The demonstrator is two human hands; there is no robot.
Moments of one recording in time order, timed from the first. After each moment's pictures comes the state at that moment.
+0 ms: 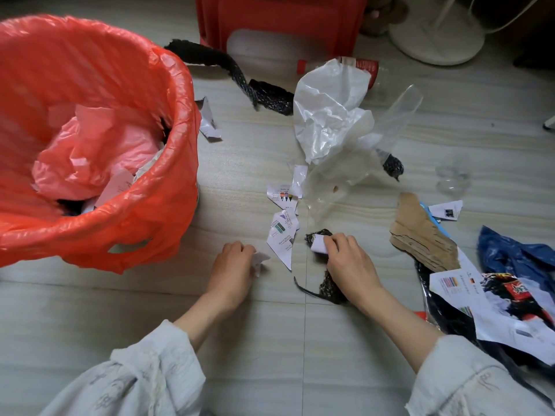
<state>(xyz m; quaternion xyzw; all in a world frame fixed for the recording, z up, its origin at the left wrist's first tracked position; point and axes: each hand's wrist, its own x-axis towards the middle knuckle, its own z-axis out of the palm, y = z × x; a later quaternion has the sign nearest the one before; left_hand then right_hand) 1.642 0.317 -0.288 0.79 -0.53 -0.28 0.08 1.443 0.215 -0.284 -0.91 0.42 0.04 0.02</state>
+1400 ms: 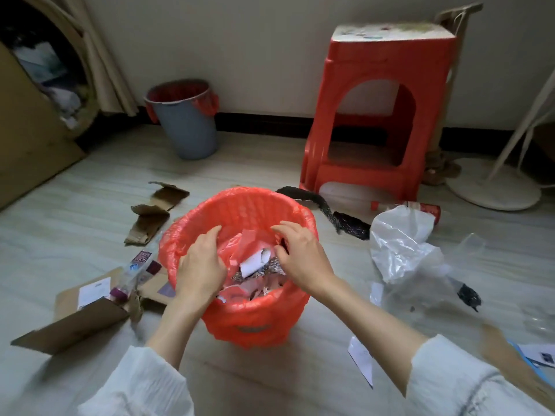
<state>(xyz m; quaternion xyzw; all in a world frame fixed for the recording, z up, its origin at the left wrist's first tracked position) 1.823 0.351 -0.086 0.89 -0.37 -0.02 0.26 1.690 0.232 -0.077 -0.88 0.30 -0.18 0.30</state>
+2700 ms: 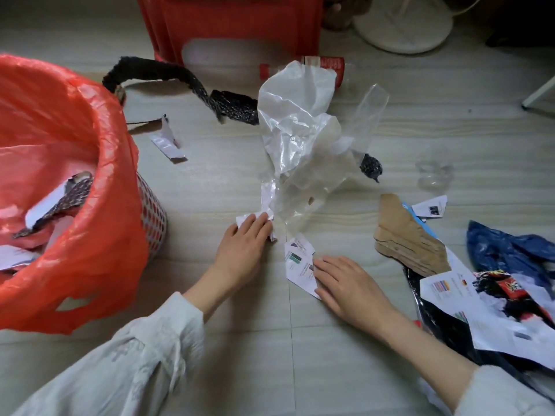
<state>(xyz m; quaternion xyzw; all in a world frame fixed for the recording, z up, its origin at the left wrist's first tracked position) 1.635 0.225 -0.296 0.67 -0.73 -0.12 -0.02 1.401 0.202 -0.286 -0.93 0.33 0.10 0.15</state>
